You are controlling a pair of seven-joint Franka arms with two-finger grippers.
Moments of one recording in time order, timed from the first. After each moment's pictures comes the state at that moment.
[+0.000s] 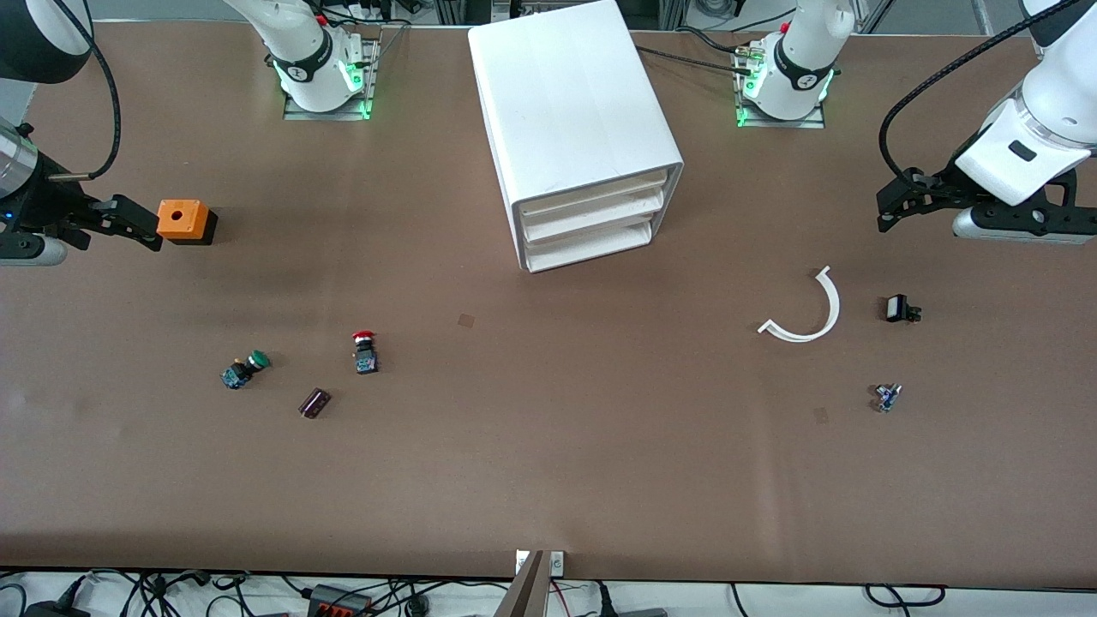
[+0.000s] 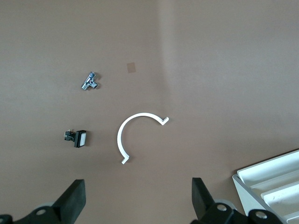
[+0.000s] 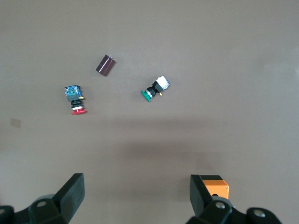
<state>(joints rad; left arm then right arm) 0.00 -0.05 -0.09 -1.73 0.00 1.72 -0.05 0.05 0.02 -0.07 -1.72 -0.03 1.77 -0.02</state>
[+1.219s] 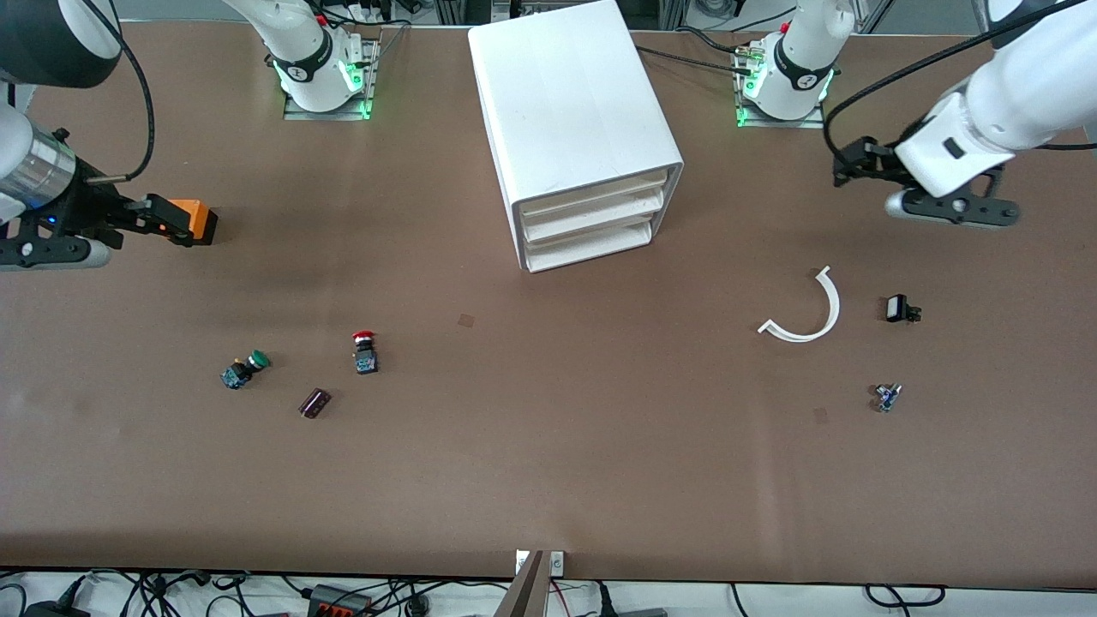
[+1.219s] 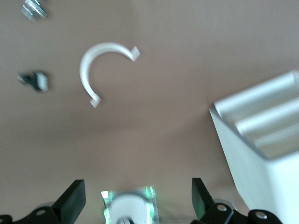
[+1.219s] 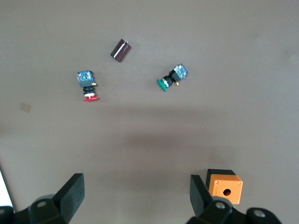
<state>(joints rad) -0.03 -0.03 -0.14 -1.73 -0.11 1.40 -0.05 0.08 0.06 -0.06 -1.72 -0.01 1.72 -0.02</state>
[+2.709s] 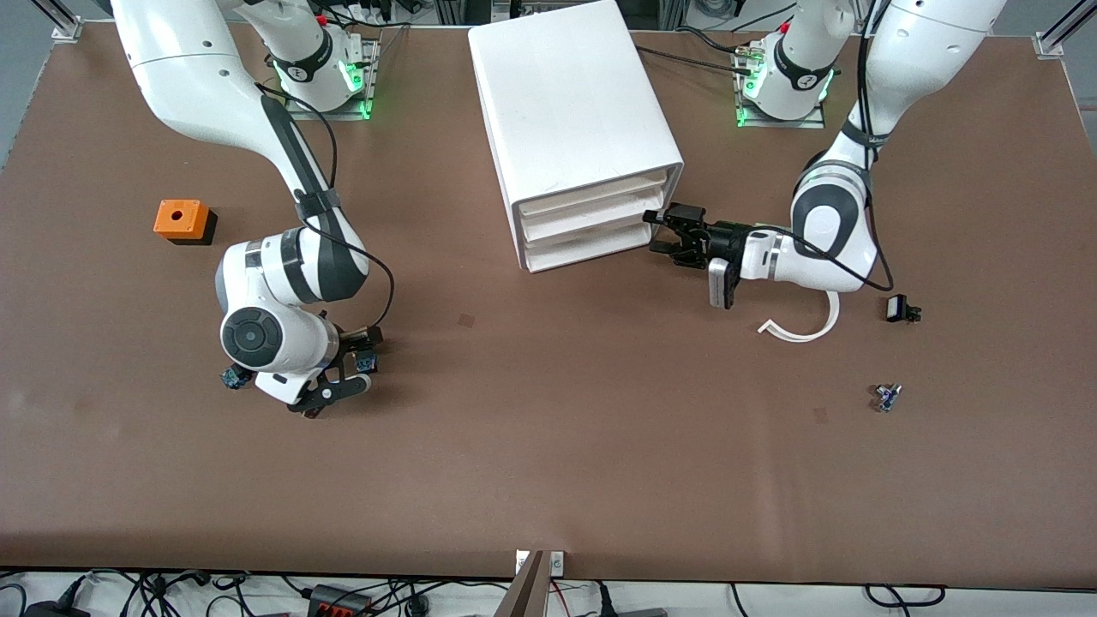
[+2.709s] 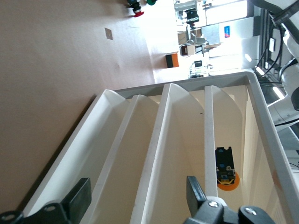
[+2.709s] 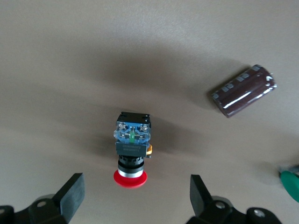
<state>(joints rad) -0.03 0.43 -0.22 -2.17 -1.28 1.84 1.11 0.29 0.71 -0.04 -1.50 0.01 2.00 -0.06</state>
